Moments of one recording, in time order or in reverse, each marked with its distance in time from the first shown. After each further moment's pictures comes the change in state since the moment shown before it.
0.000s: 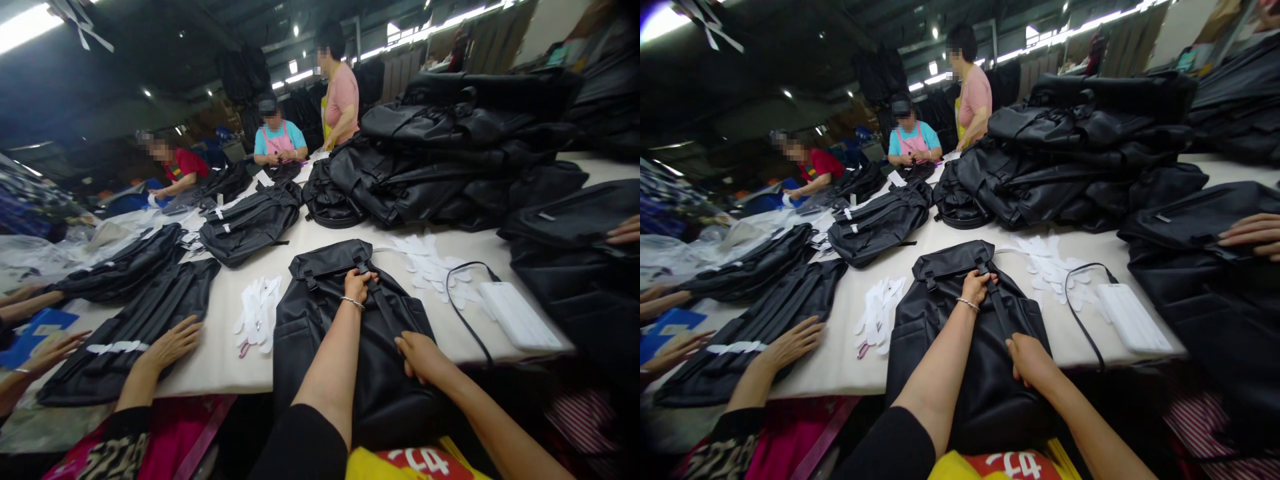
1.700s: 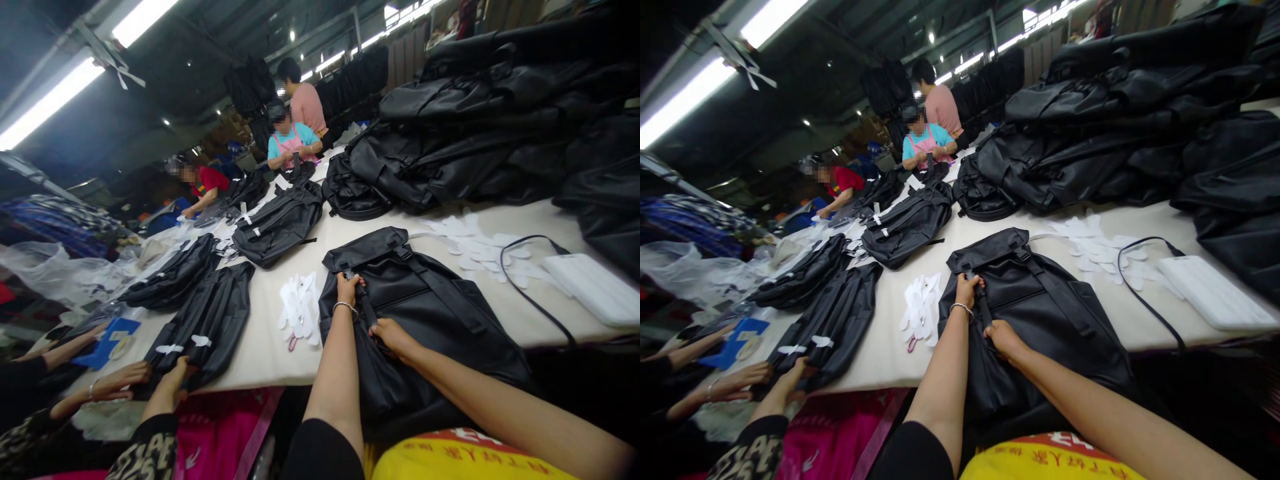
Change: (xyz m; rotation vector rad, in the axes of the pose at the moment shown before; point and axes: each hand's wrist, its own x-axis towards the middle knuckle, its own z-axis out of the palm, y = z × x) left_hand -0.020 0.071 -0.135 0.474 0.092 0.262; right_hand 0.042 -0.098 0.133 0.564 -0.130 0.033
